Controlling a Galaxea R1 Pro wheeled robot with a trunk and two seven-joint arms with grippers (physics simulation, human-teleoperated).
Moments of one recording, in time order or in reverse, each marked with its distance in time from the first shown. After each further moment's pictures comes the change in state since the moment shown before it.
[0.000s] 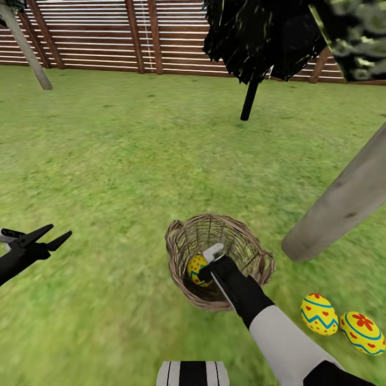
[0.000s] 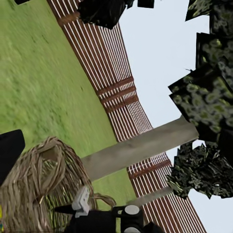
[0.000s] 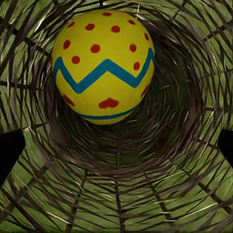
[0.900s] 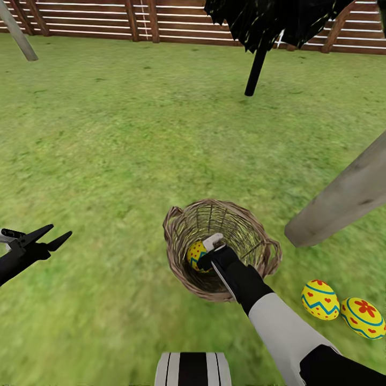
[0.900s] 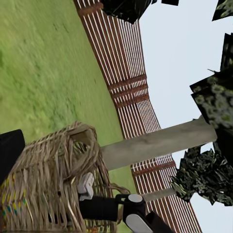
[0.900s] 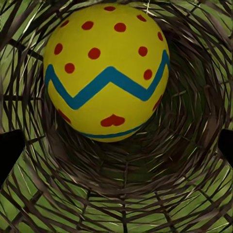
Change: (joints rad) left arm 0.000 0.000 0.000 0.001 -0.001 0.000 0.000; right arm -0.071 -0.001 -0.002 0.030 -0.029 -0.058 -0.001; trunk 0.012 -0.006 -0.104
